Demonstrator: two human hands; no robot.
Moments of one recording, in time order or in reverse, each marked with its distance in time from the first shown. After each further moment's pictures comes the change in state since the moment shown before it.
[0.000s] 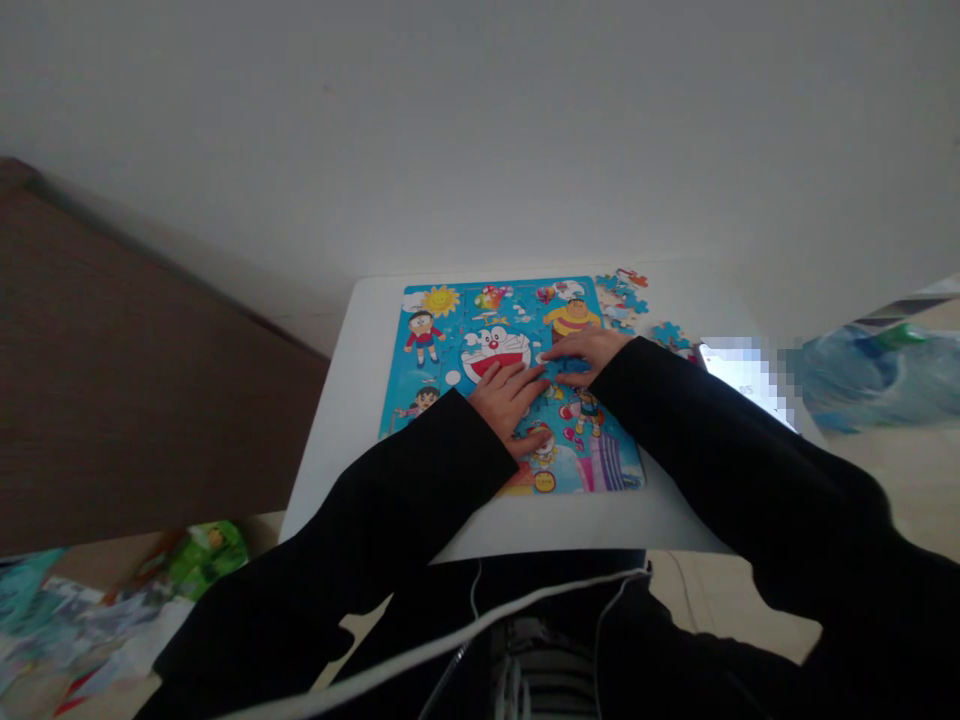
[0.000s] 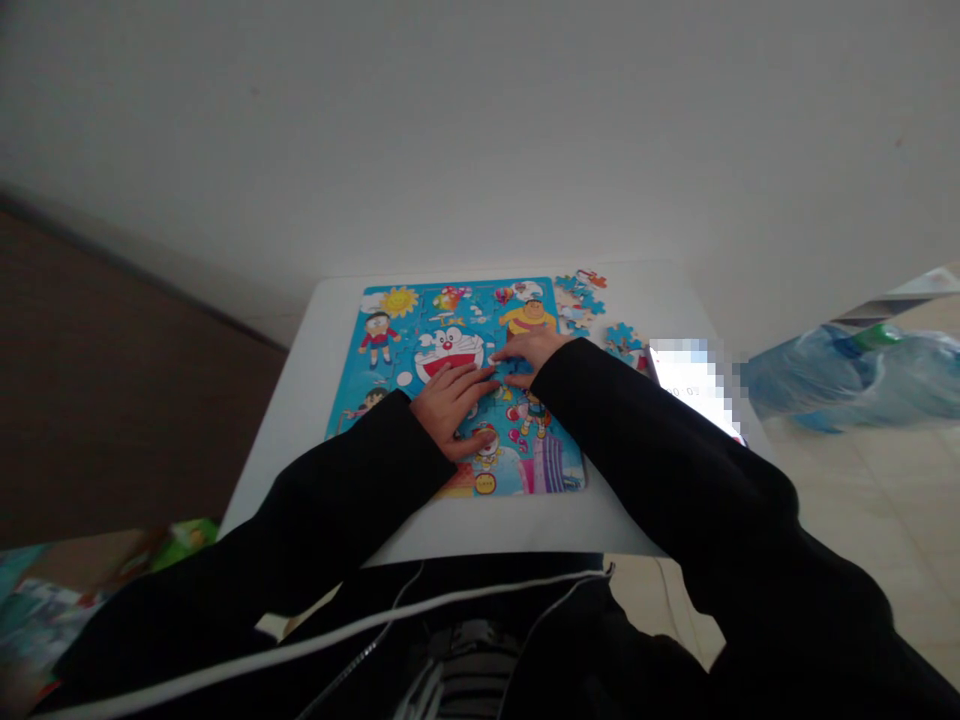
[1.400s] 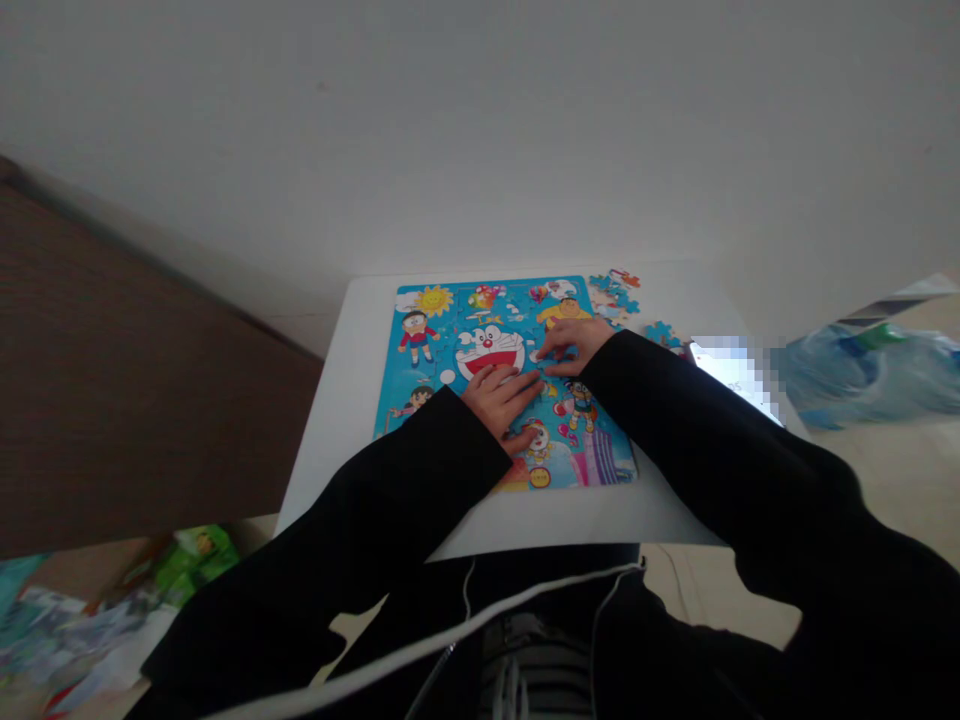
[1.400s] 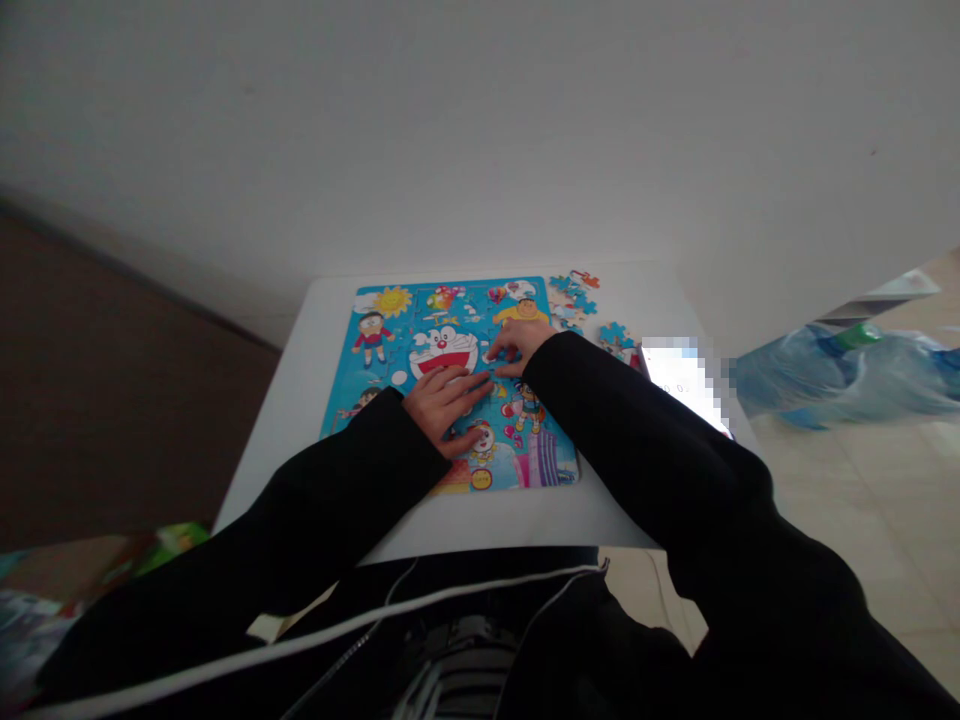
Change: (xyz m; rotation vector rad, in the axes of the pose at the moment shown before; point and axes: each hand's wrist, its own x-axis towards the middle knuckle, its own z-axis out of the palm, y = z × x) left_hand -0.006 -0.002 0.000 0.063 0.044 0.074; right_hand 0.016 -0.006 -0.006 0.085 -0.089 0.166
